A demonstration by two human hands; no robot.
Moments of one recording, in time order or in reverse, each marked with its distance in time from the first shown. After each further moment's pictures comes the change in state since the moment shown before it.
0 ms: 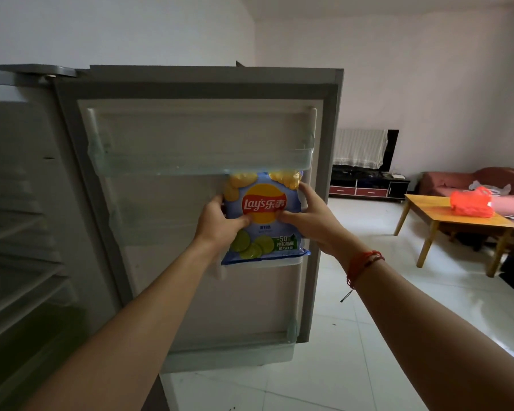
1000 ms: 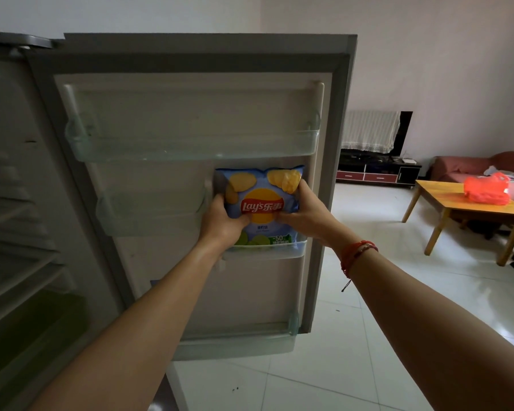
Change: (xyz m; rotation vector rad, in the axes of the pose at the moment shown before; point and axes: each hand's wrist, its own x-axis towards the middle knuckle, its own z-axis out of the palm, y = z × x) left_hand 0.015 -0.036 0.016 0.200 0.055 -0.083; right_hand 0.035 0.041 -0.004 -0.373 -0.022 -0.024
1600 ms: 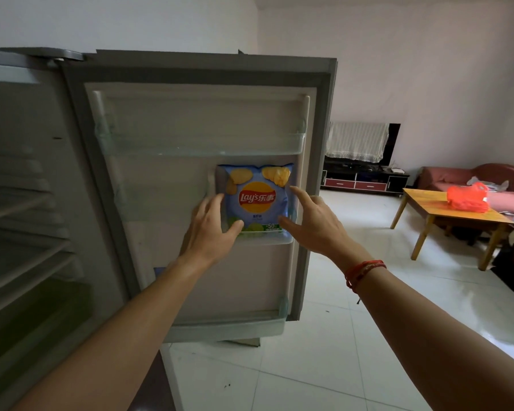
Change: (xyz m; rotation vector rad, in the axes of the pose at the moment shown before) left_hand -0.078 0.011 -0.036 0.502 0.031 0.274; right_hand -0.090 -0.022 -0.015 -0.542 0.086 -0.042
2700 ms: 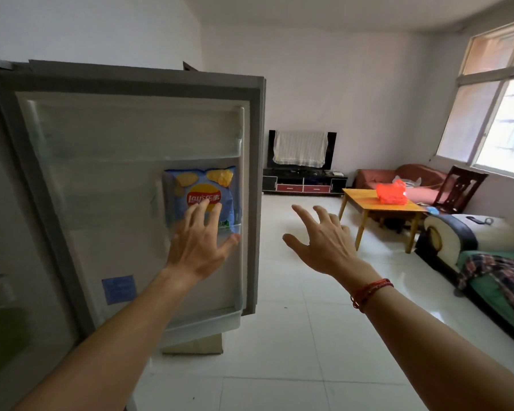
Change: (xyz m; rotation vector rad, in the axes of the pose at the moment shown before) left_hand -0.040 0.052 0.027 0.282 -0.036 0.322; right_hand -0.114 0.046 -0.064 -0.435 0.098 0.197
